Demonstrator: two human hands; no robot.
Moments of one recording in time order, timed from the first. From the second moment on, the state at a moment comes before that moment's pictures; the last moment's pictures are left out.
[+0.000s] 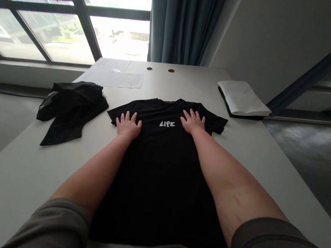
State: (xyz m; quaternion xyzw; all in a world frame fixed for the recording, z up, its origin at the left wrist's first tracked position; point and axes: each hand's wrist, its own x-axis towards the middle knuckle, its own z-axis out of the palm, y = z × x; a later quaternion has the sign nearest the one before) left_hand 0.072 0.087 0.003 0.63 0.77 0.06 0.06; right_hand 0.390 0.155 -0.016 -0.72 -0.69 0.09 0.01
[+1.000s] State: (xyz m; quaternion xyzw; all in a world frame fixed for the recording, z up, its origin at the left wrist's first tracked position) left_hand -0.018 0.055 0.000 0.64 0.77 0.05 0.05; right_hand 0.496 0.138 -0.011 -0.81 -0.57 0.12 0.00
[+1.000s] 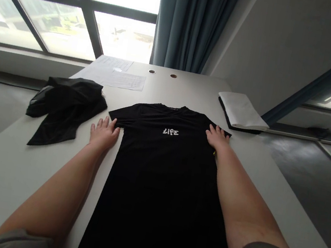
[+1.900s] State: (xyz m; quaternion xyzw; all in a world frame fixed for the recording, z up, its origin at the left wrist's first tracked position) left_hand -0.016 0.052 0.004 0.63 0.77 0.06 0.06; right_hand 0.520 0.101 -0.007 -0.78 -0.50 0.00 0.37
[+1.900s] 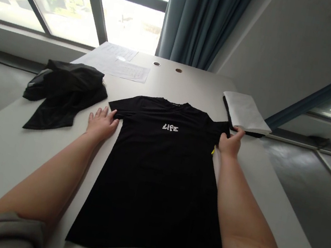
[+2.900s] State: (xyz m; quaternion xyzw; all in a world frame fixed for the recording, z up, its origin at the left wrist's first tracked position) left_hand -0.019 0.054 0.001 0.64 0.77 0.06 0.05; right_hand 0.532 0.110 -0.015 -0.82 -0.43 0.01 0.38
